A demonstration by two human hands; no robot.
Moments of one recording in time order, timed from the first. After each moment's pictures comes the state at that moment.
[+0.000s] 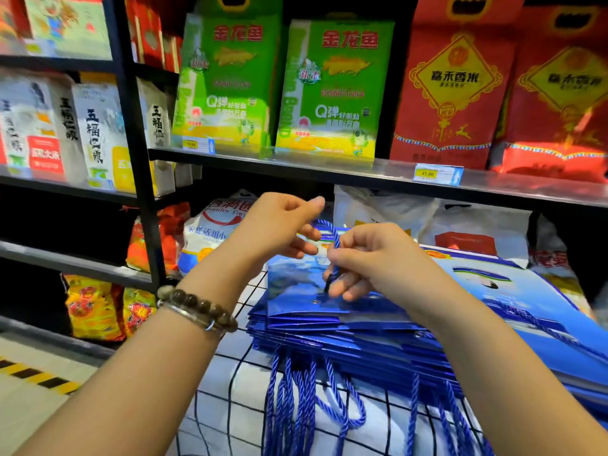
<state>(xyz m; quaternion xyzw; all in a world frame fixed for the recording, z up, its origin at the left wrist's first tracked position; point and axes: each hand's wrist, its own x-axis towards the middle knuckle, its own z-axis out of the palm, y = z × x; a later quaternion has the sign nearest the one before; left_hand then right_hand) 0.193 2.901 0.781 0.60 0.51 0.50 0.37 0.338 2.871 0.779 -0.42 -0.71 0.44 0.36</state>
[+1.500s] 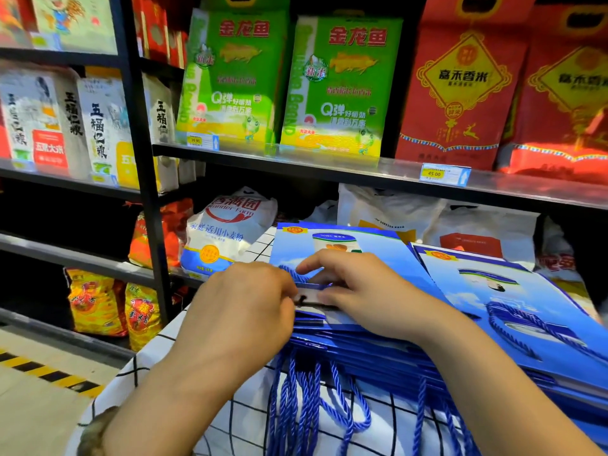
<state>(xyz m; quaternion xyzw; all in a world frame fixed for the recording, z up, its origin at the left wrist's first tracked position) 0.181 2.823 0.741 0.71 0.62 0.30 -0.13 0.330 2.882 0.752 -0.40 -0.86 0.23 0.20</state>
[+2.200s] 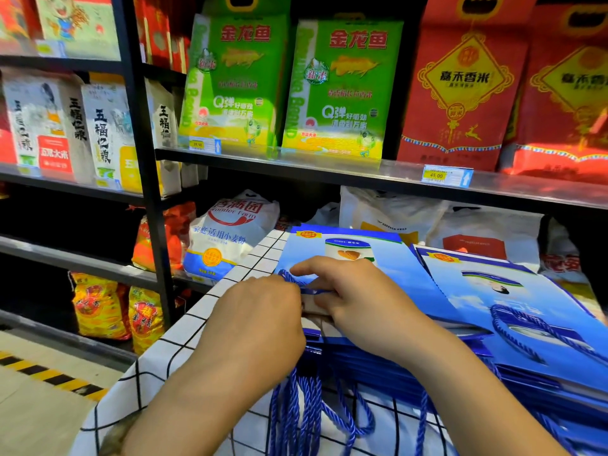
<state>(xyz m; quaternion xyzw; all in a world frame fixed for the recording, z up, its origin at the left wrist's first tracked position) 0.195 2.826 0.737 0.72 0.66 0.17 -0.13 0.323 2.873 0.744 -0.44 -0.86 0.16 0.22</state>
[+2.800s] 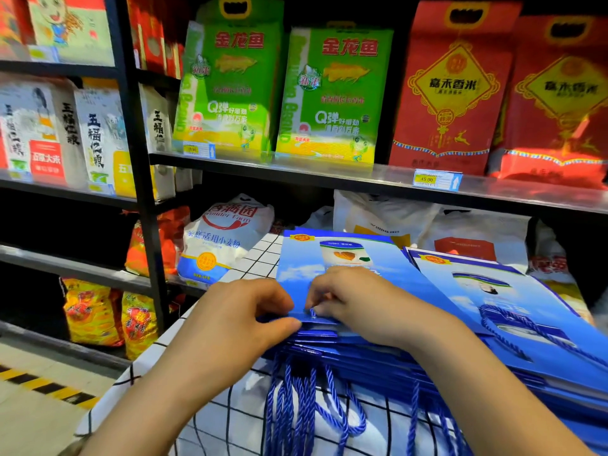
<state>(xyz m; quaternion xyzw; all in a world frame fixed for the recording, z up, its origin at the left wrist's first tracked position) 0.167 2.825 0.726 0.71 0.57 0.40 0.11 0.333 2.883 0.754 -0.44 -0.89 0.13 0.08</state>
